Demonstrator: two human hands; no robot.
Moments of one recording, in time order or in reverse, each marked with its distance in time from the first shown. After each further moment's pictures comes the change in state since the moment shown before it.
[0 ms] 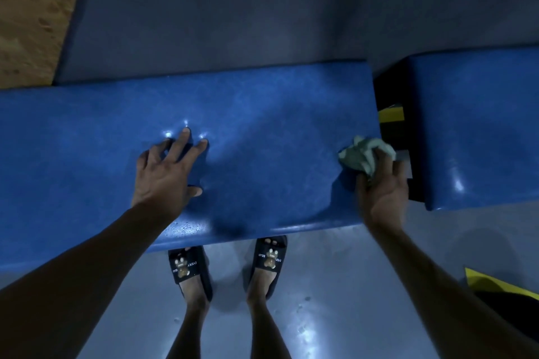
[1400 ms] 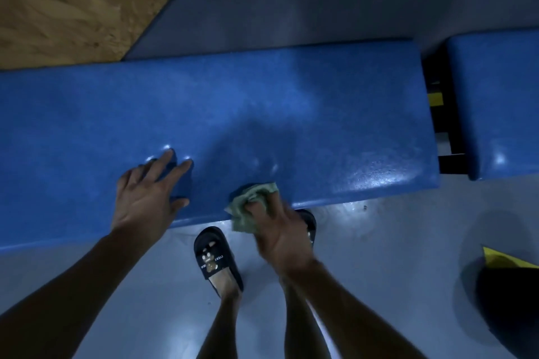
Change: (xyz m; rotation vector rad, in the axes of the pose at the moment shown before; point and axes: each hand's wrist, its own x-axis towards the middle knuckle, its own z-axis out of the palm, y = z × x) left_hand -0.095 -0.151 0.035 -0.115 0.077 0.038; right_hand -0.200 -0.197 0.102 0.082 -0.318 -0.570
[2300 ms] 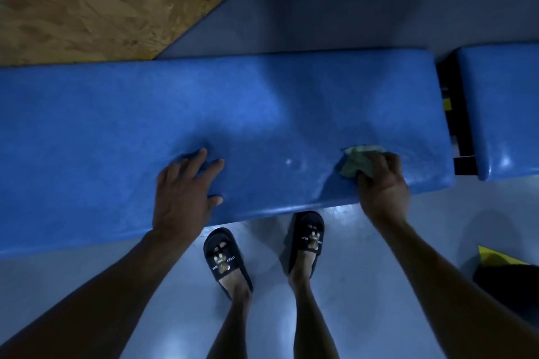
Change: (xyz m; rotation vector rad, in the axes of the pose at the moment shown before) left_hand 0.002 -0.012 0.012 -0.050 0.091 0.064; right_hand 0.026 0.087 -0.065 -0.137 0.278 0.575
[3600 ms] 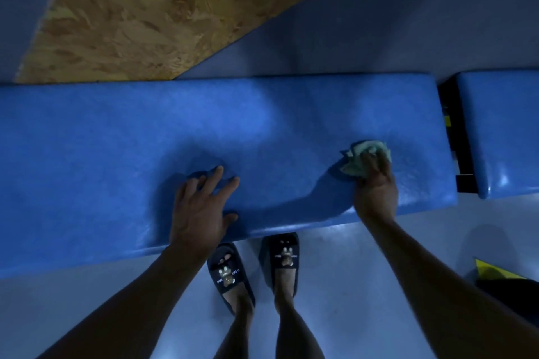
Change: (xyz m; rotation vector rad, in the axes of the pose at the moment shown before) left_hand 0.002 -0.011 -0.003 -0.035 -0.047 0.020; right_hand 0.020 -0.045 0.017 -0.033 -0.008 0.089
